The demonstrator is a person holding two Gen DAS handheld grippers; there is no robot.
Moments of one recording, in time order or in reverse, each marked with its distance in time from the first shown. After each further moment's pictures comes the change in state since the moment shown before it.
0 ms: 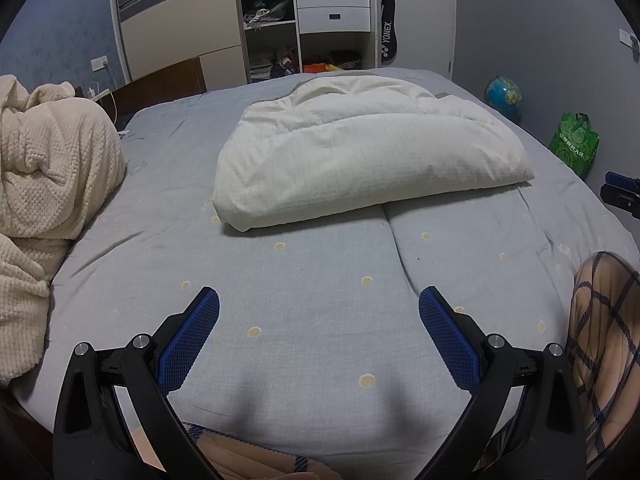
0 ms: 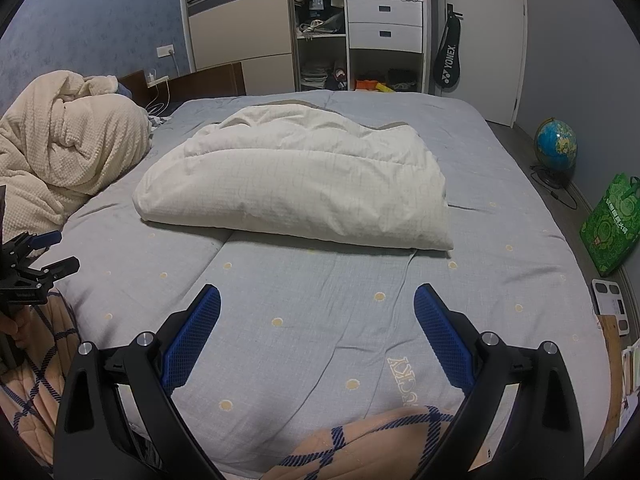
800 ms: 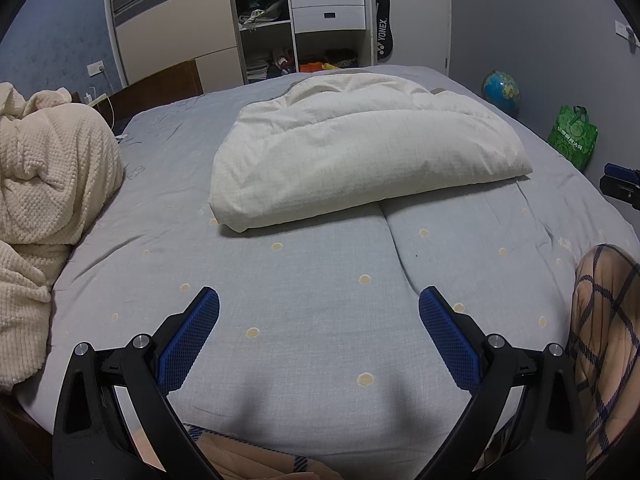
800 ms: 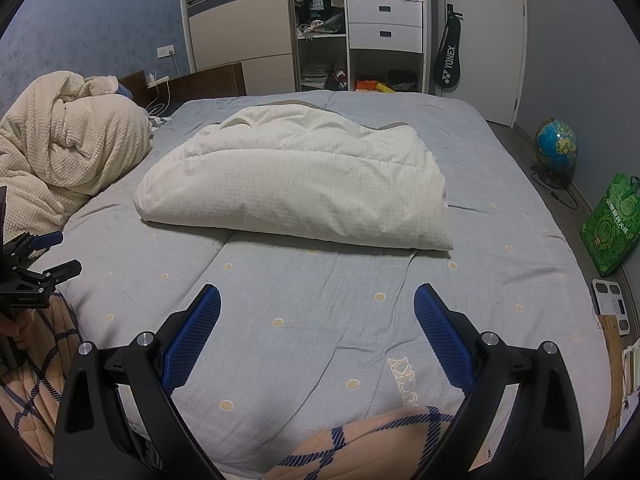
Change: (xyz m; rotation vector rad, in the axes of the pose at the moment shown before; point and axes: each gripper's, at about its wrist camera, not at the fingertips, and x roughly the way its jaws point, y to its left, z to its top) left arm 0.000 -0.002 0.000 0.025 0.003 -0.001; right arm -0.001 0.001 0.000 0.002 -0.003 0.000
